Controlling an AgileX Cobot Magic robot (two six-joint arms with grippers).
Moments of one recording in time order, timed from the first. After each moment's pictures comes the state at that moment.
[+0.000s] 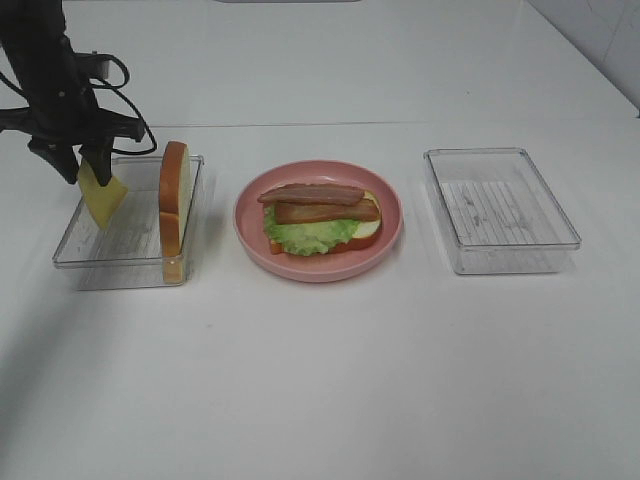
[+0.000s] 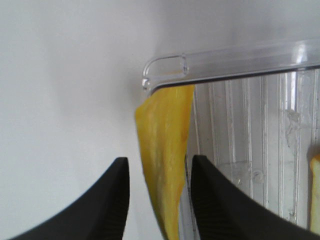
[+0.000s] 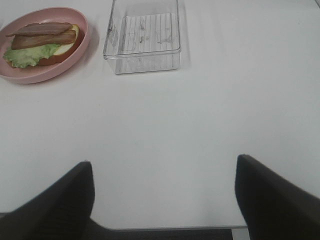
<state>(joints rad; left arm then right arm) -0.09 2.43 -2.13 0.00 1.22 -0.07 0.05 0.00 -0.46 0.00 1.11 0.06</state>
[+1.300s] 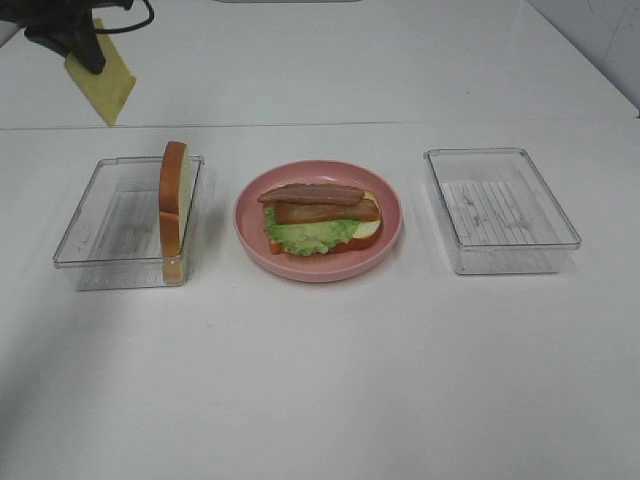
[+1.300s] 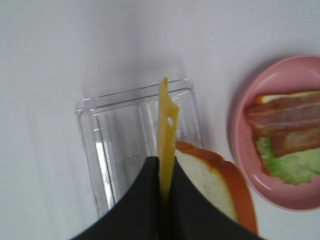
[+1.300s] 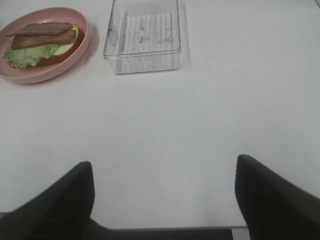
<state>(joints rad) -0.11 2.16 -2.13 -0.19 1.22 0.00 0.05 0.00 -0.46 0.00 1.11 0.06</state>
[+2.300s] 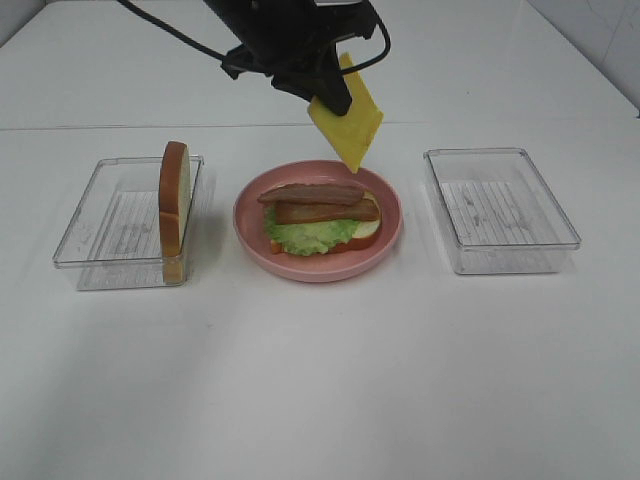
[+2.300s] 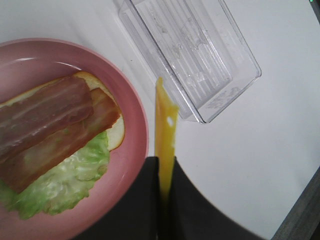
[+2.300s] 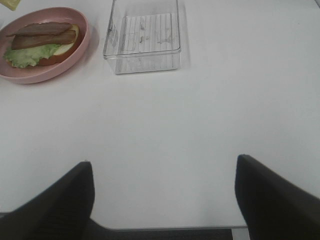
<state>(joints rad) -0.47 2.26 -2.13 -0.57 1.08 0.10 0.05 0.00 -0.46 0.00 1.11 0.06</state>
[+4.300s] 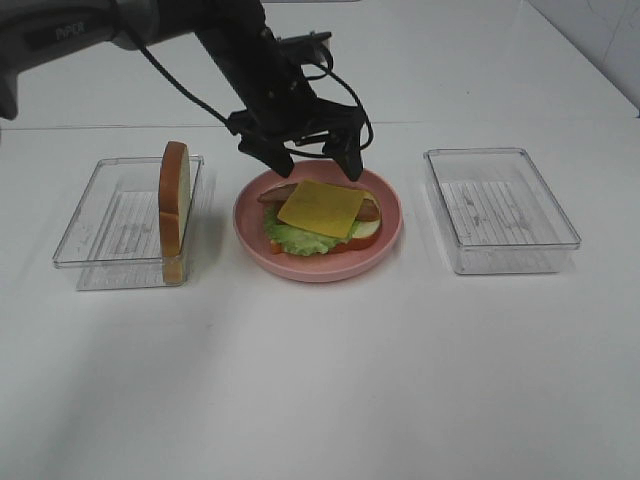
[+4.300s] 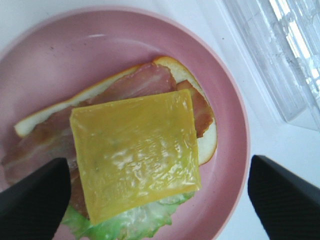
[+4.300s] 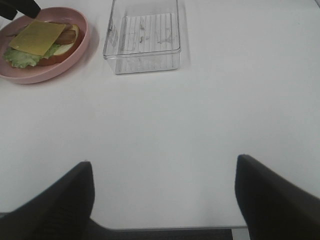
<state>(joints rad) -0.48 2.45 -2.26 -0.35 1.08 0.06 0.05 0.00 -0.46 0.00 1.11 0.06</state>
